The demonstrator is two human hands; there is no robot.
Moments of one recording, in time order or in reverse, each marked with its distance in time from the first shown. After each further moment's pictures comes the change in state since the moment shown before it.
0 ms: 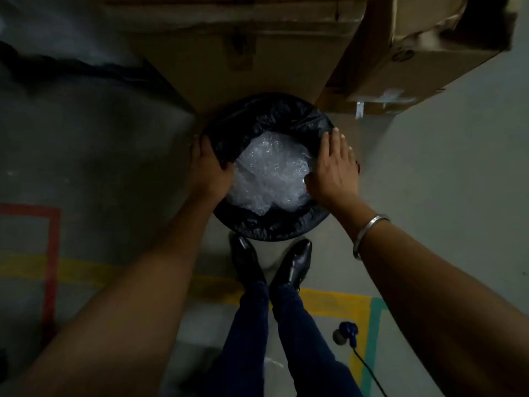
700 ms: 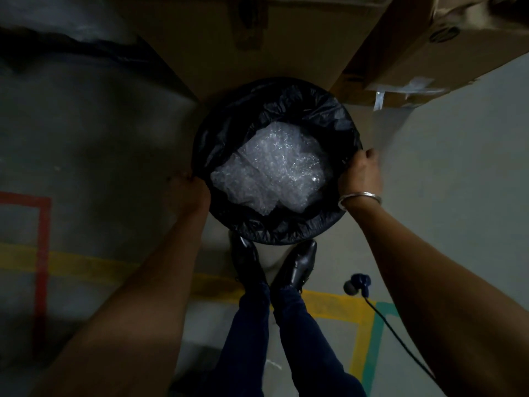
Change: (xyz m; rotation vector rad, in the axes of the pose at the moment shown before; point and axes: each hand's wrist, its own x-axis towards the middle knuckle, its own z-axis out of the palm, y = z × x) left_hand 0.016 -0.071 0.049 -0.223 0.186 -0.542; right_hand 0.025 0.031 0.046 0.181 0.125 0.301
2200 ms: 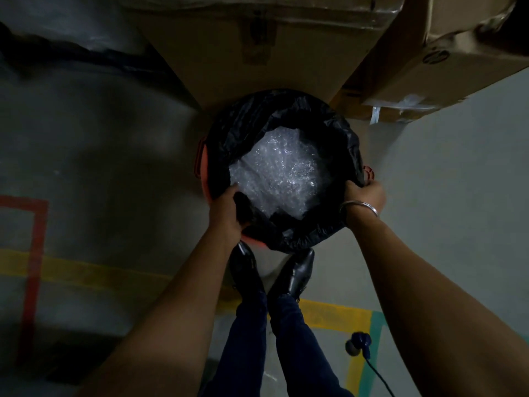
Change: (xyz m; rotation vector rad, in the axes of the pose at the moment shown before) left_hand -0.064 0.009 0.012 -0.971 -0.600 -0.484; right_hand -0.017 0.003 -0.004 0.457 -0.012 0.570
